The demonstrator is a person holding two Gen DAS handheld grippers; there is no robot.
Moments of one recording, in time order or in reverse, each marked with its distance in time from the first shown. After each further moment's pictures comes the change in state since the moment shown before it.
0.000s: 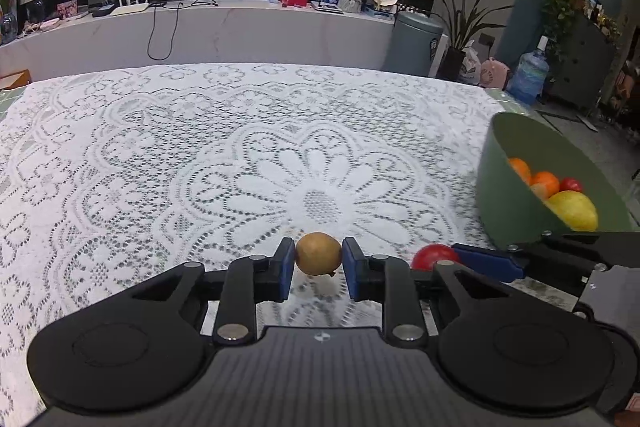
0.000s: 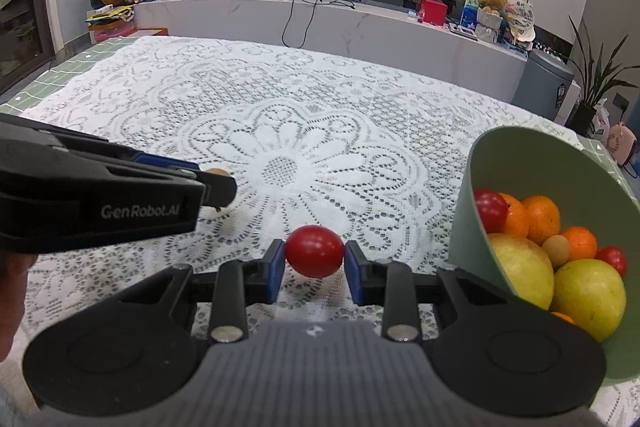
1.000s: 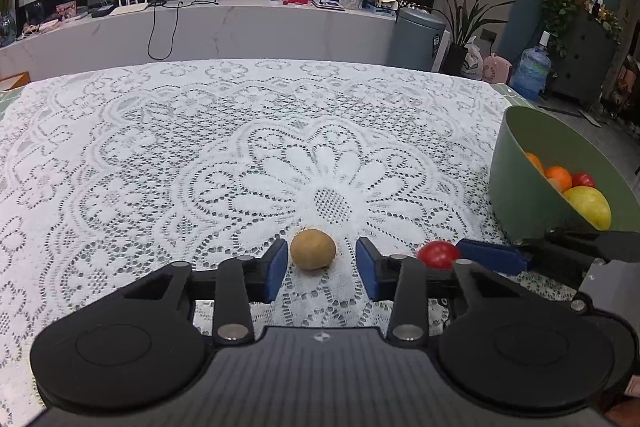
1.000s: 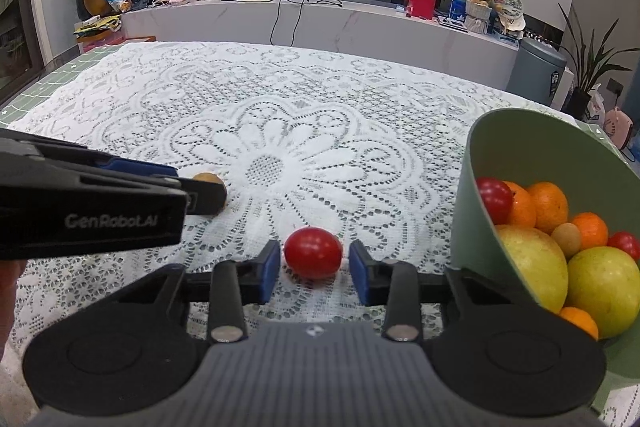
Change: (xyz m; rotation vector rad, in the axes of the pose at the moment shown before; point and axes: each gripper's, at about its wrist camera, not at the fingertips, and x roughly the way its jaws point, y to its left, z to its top) left arm 0.020 0.008 0.000 0.009 0.006 0.013; right arm 0.026 -0.009 -0.002 0.058 0.007 -0.010
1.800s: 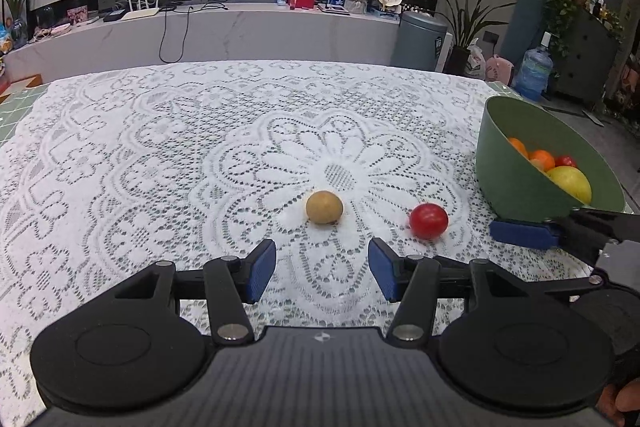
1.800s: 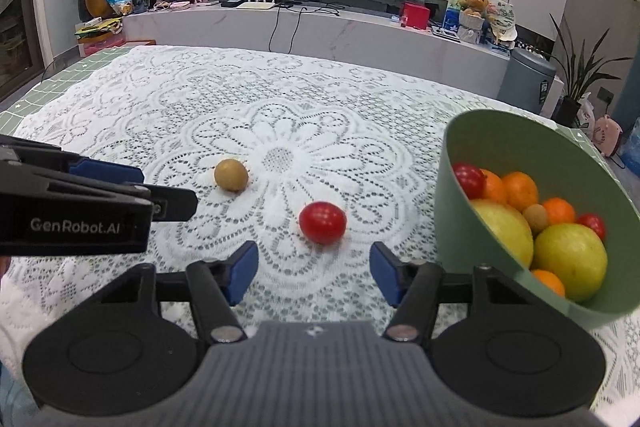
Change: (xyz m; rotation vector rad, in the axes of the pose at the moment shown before) left arm -0.041 0.003 -0.022 0.005 -0.017 0.018; right arm -0.040 0.011 -0.015 -0.024 -0.029 -0.026
